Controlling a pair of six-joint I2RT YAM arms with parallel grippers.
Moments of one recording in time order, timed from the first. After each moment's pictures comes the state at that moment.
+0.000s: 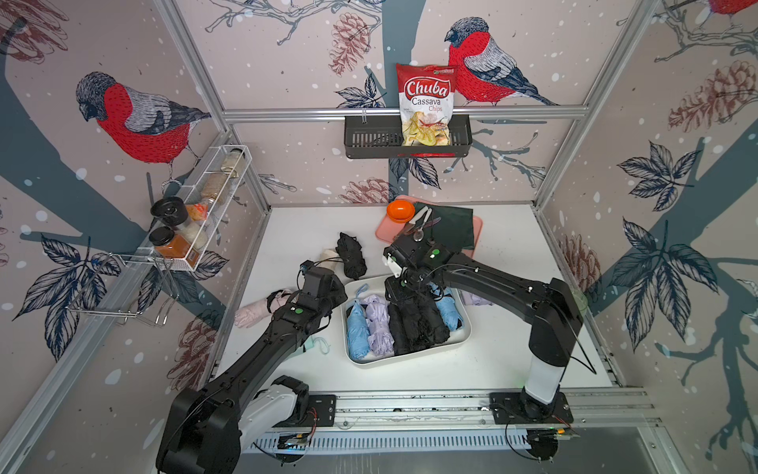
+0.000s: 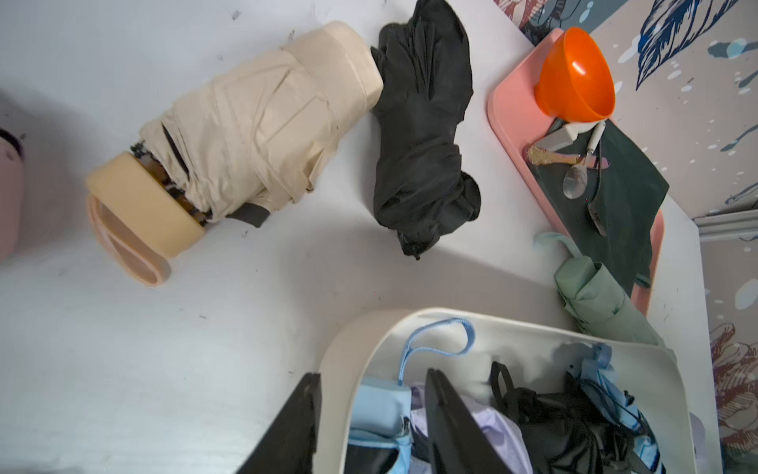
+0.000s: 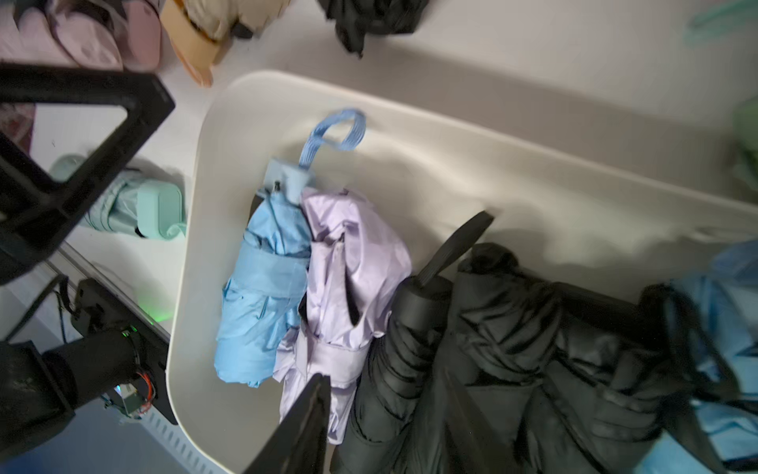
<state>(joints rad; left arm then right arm) -0.35 1.04 0.57 -0.32 -0.07 -0.81 0.99 1.84 1.55 -0.87 -0.15 0.40</state>
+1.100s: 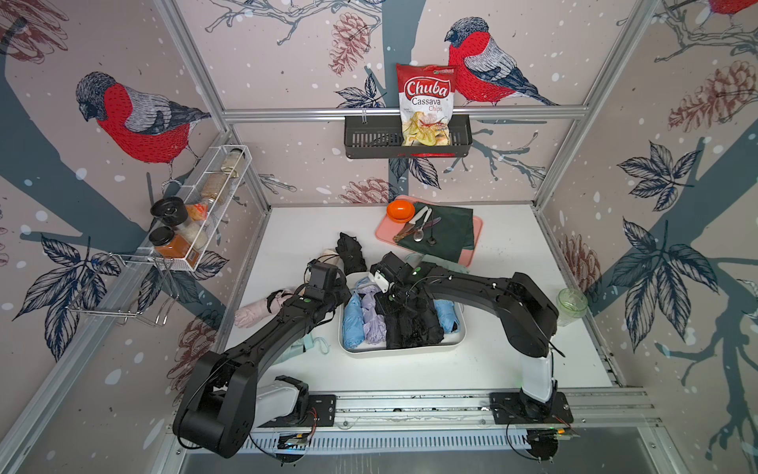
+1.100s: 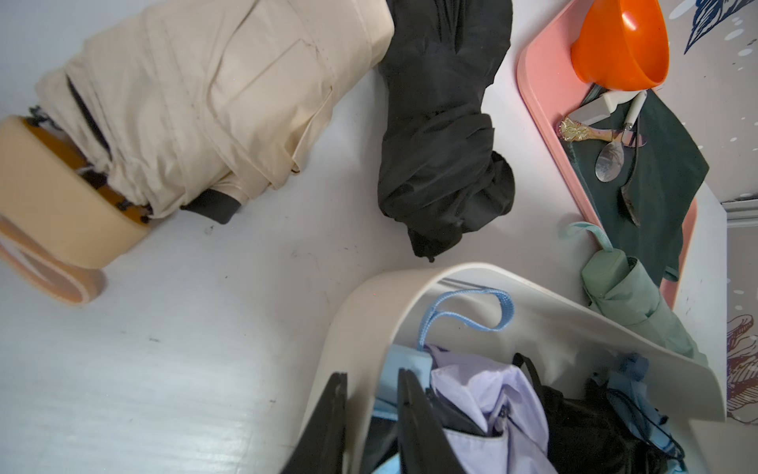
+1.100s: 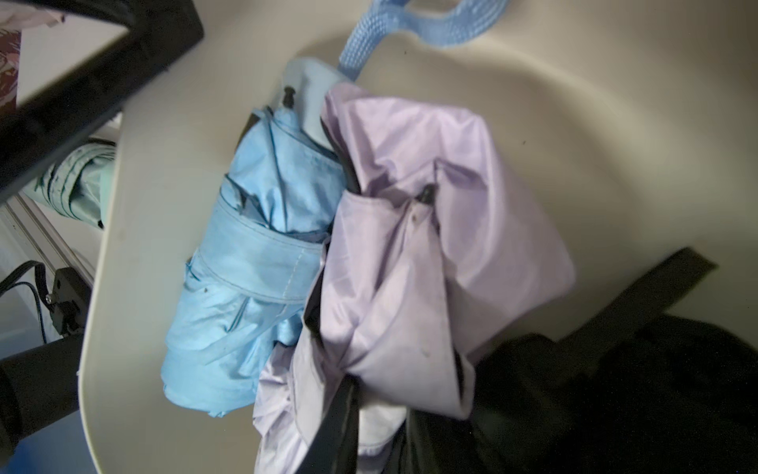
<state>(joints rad) -0.32 1.22 0.61 -0.23 0.01 -0.80 0.98 1.97 1.46 -0.60 -0.24 0.39</state>
